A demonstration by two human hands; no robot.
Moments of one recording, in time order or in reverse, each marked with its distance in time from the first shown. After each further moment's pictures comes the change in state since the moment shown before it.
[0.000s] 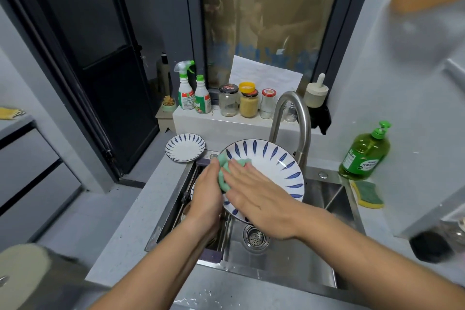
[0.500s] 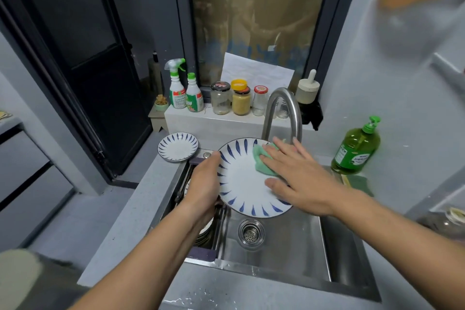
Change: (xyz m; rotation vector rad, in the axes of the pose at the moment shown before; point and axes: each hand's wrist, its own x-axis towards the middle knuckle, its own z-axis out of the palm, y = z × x) left_hand 0.001 0.019 0.007 0.139 -0.028 -0.097; right_hand -0.041 0.081 -0.027 -0.355 0.121 0.131
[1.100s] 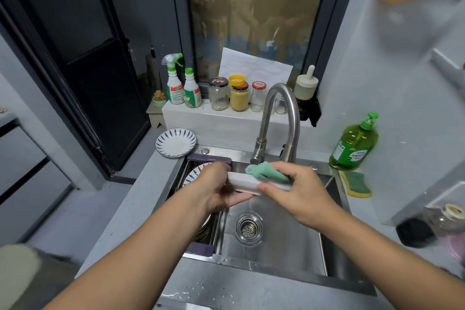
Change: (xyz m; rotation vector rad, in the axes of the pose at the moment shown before) left_hand 0.018 -0.003 0.024 -0.040 -0.095 -0.509; right_hand -0.021 -0.038 0.013 0.931 0.406 0.199
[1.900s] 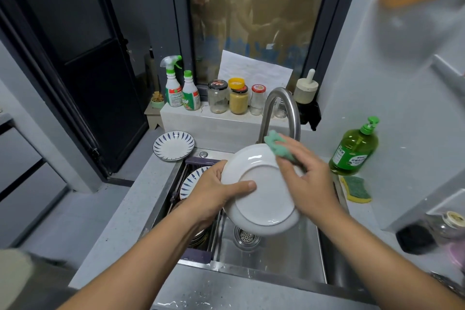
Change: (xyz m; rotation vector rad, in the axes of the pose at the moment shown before) left_hand 0.016 -0.023 -0.027 0.154 -0.321 0.602; right_hand 0.026 0.010 -0.008 -0.015 0.318 -0.071
